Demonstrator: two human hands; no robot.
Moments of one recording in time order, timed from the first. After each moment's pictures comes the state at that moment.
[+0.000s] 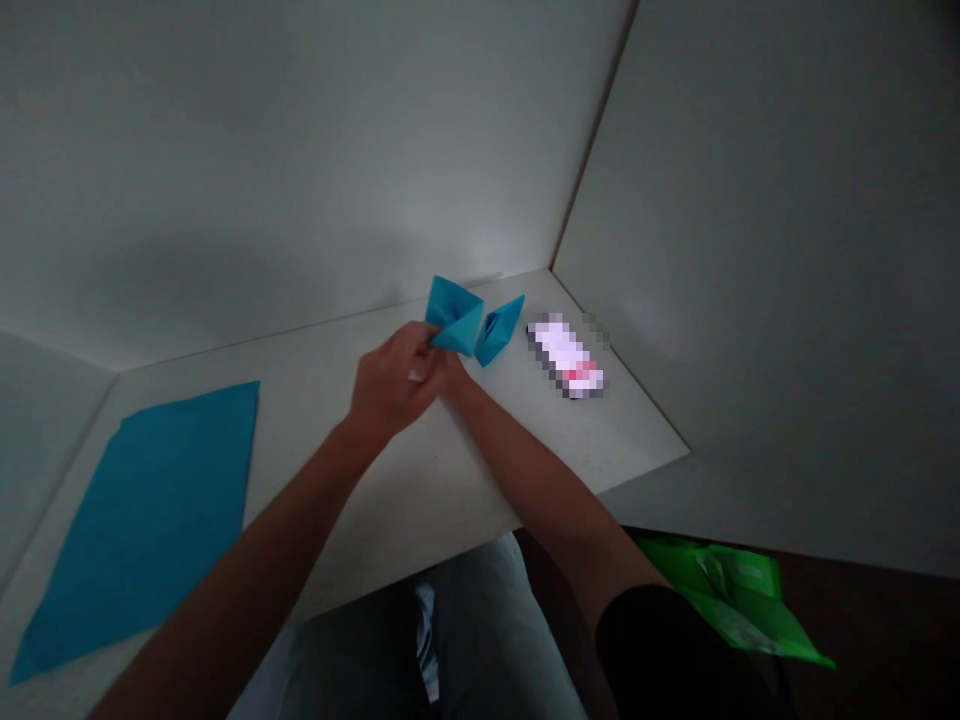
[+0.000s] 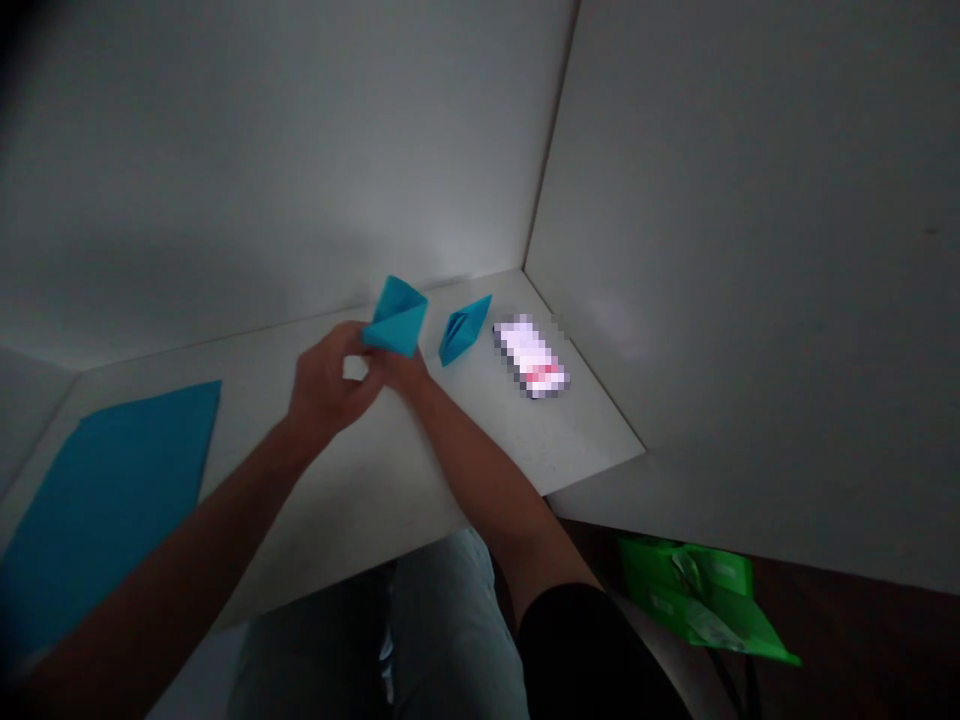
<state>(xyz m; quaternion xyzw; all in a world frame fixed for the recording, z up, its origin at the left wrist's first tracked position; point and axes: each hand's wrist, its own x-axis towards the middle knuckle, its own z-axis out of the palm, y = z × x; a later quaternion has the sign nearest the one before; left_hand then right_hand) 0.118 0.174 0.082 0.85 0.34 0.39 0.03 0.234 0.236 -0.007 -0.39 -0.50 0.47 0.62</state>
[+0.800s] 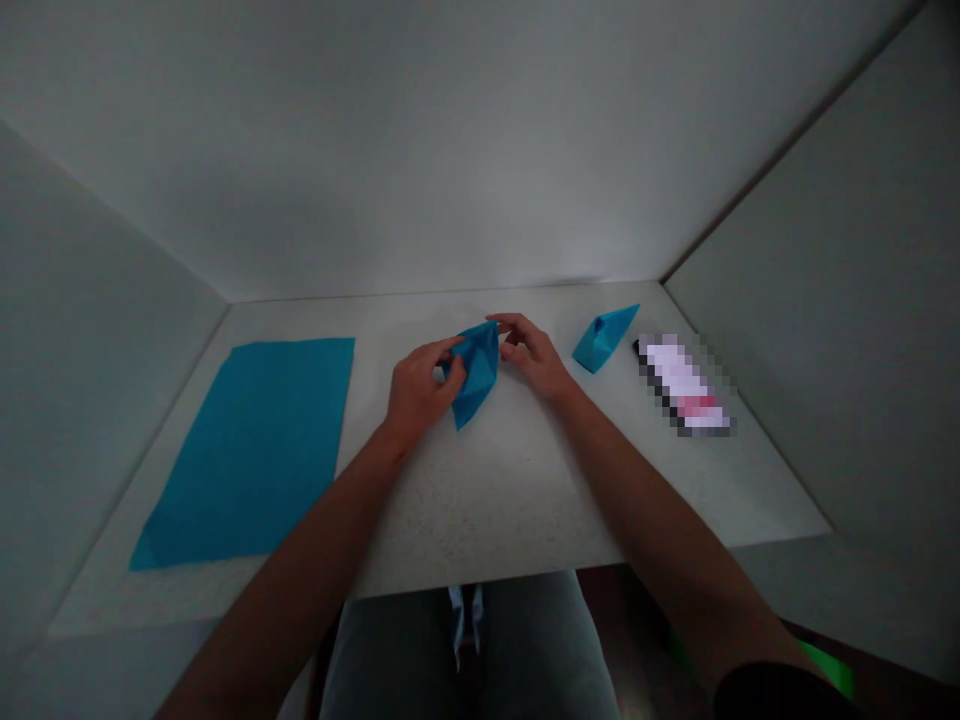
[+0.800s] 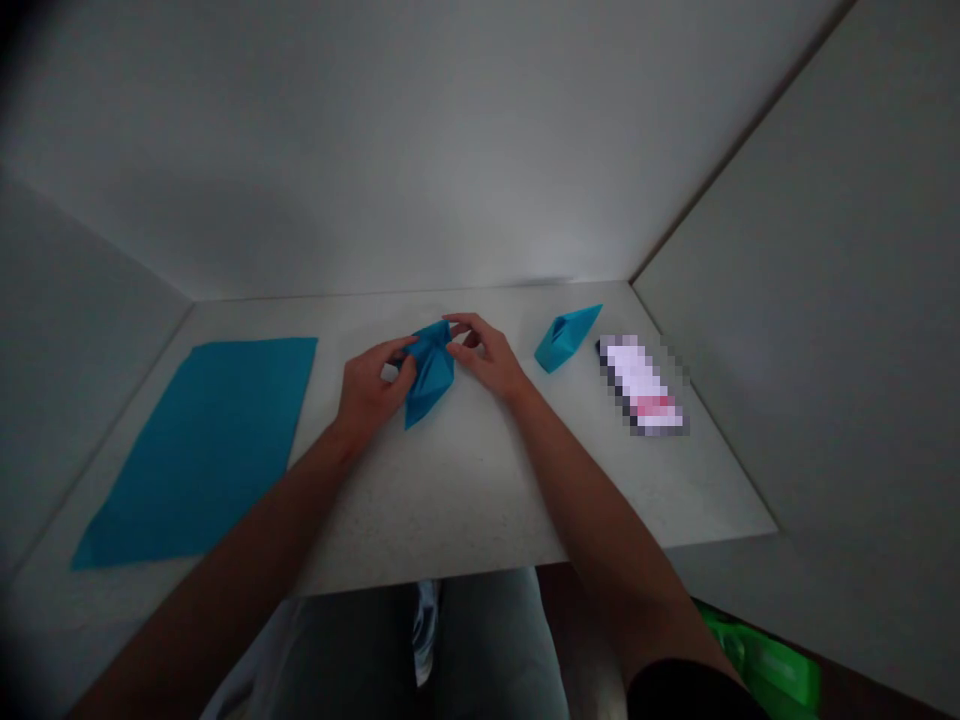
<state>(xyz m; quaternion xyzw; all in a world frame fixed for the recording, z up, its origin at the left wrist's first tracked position) 0.015 0.184 0.012 0.75 0.48 0.43 0.13 0.252 0.225 -0.003 -0.39 -0.72 0.35 0.46</state>
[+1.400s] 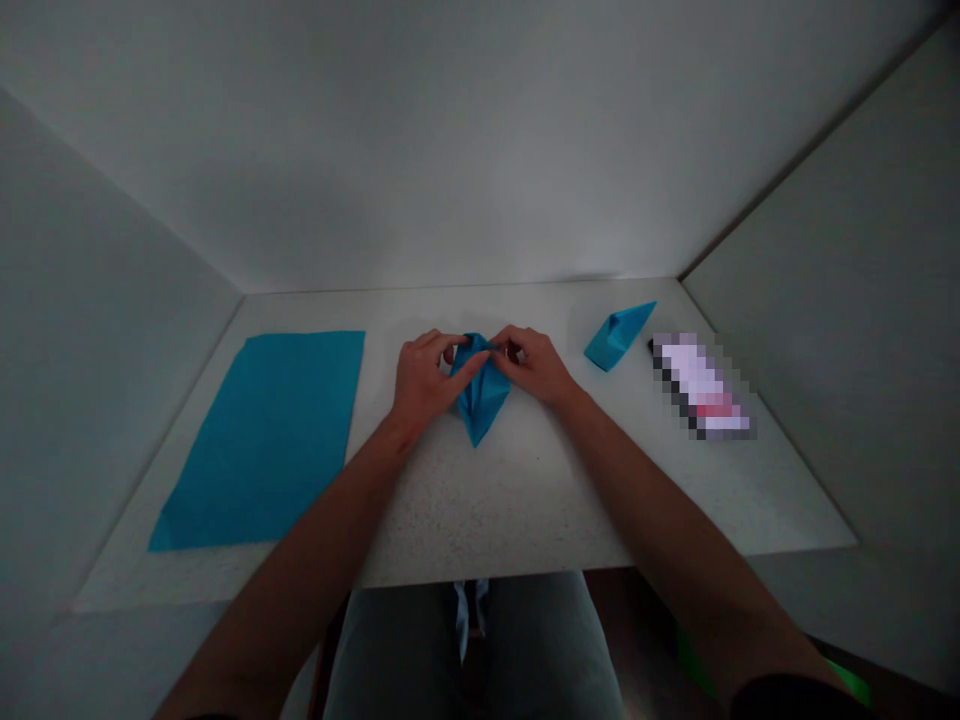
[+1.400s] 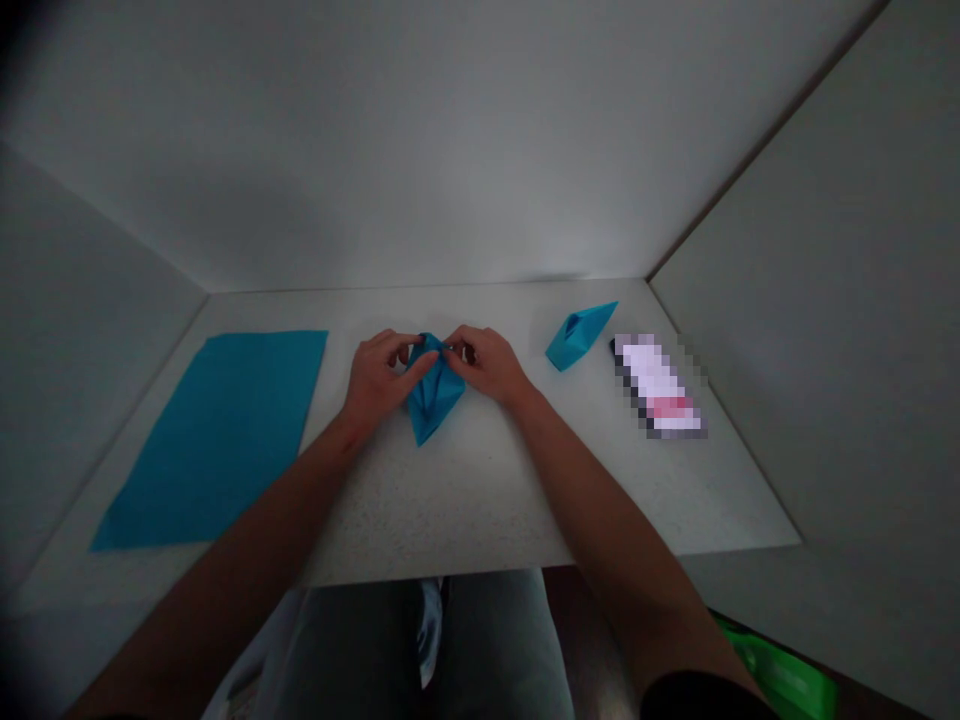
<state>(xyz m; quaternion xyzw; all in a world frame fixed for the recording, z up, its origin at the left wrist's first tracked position) 0.011 0.193 0.008 0.75 0.50 0.42 0.11 0.236 0.217 -0.001 -0.42 -0.79 0.26 0.37</state>
